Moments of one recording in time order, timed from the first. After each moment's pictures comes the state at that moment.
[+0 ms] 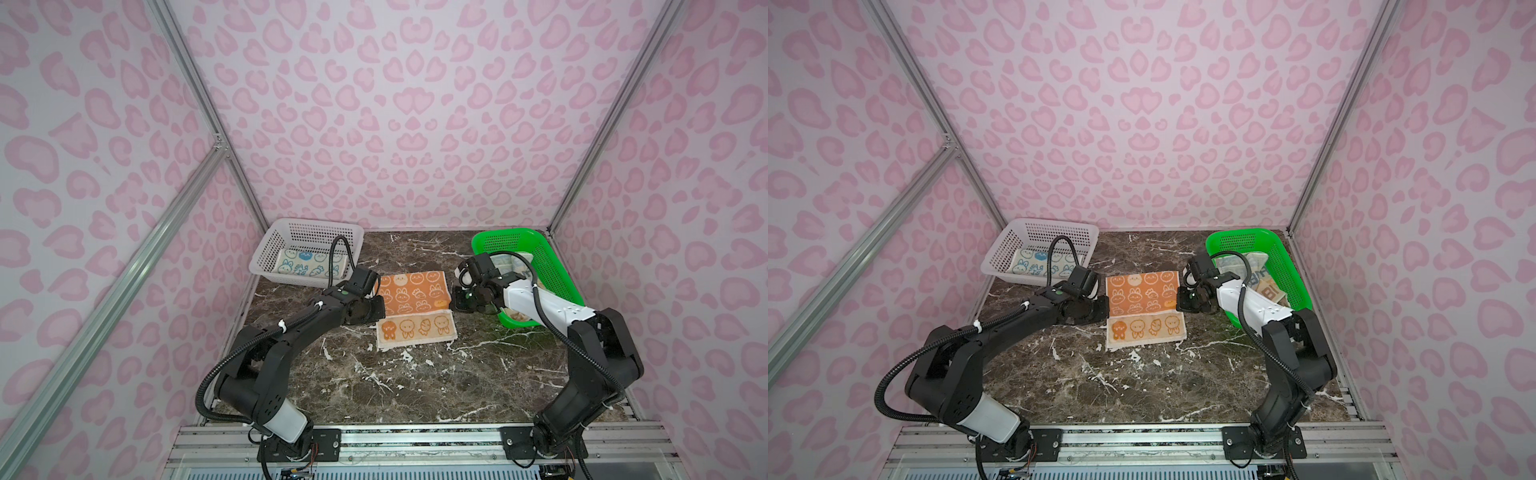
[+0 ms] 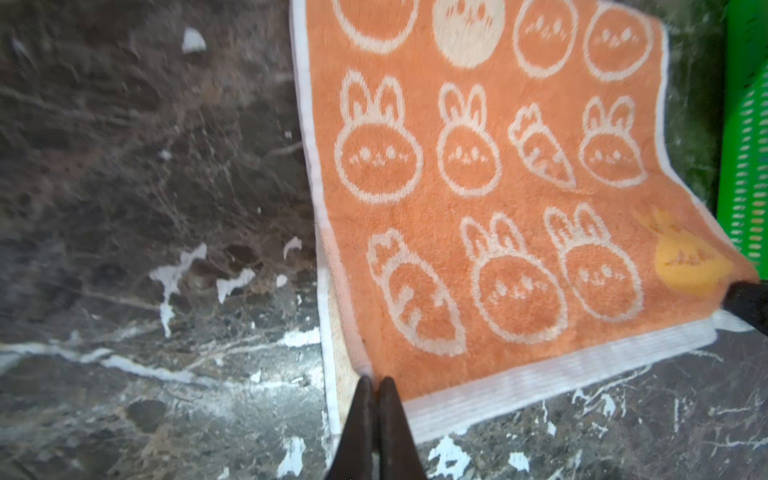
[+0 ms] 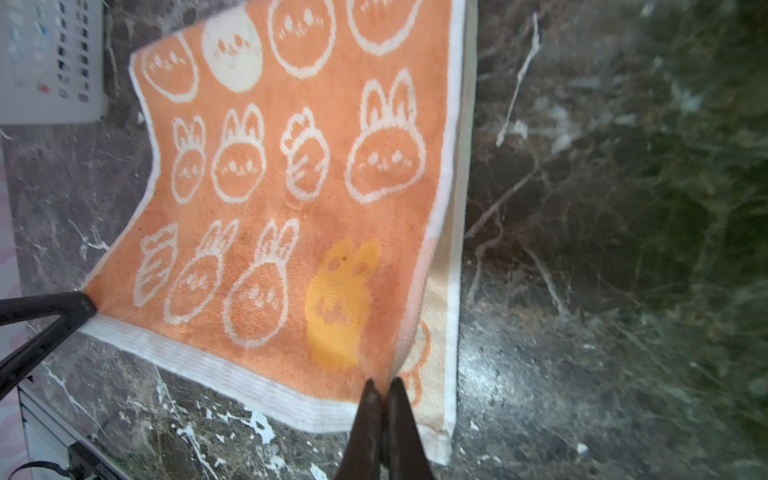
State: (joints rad) left arm -0.51 1.58 1.00 -0.51 0.09 -0.60; right arm 0.41 1.68 1.11 -0.56 -0.27 0.44
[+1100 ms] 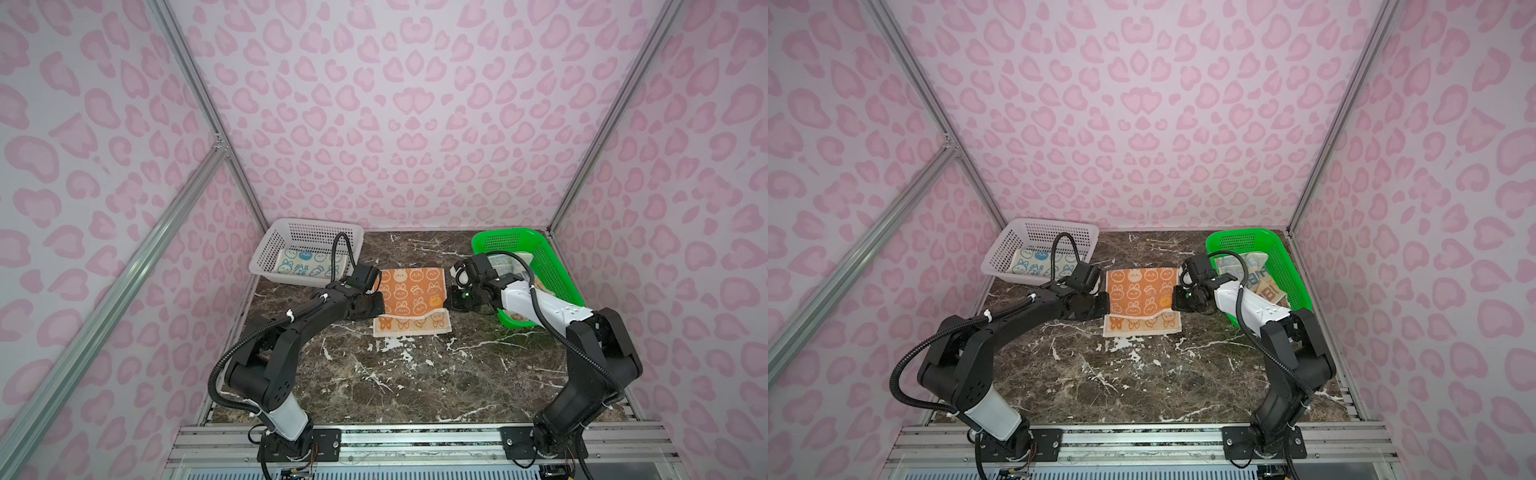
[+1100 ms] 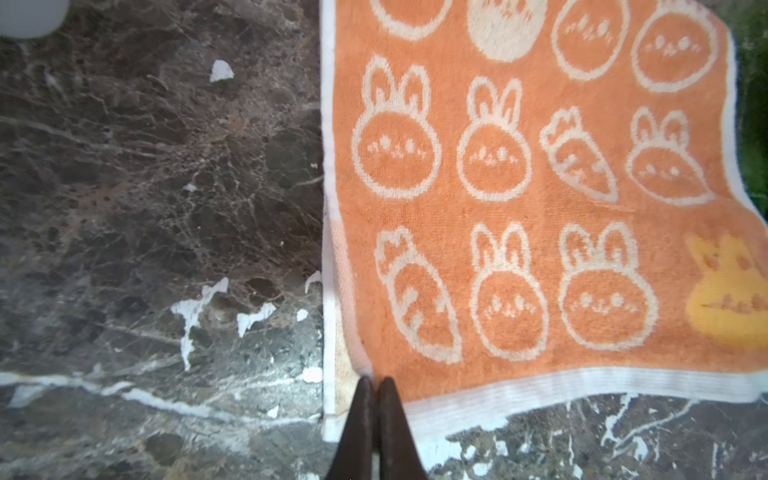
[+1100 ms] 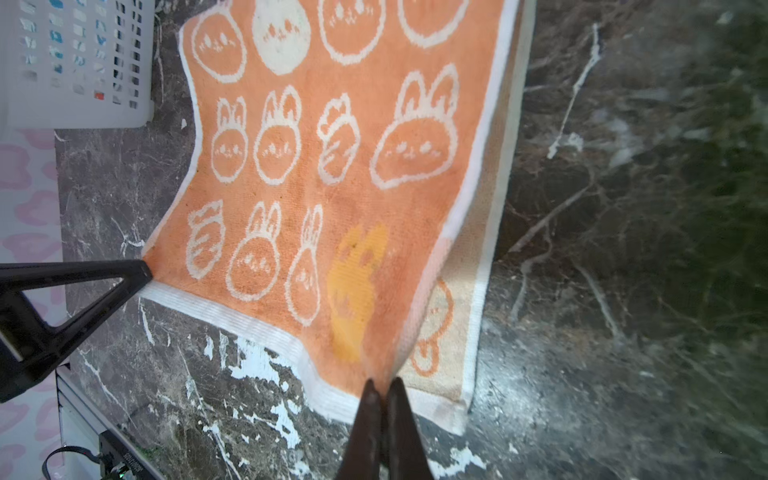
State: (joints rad) left arm -0.48 1.65 1.09 -0.53 0.05 -0.59; right arm 0.42 1.68 1.13 -0.51 -0.31 0.46
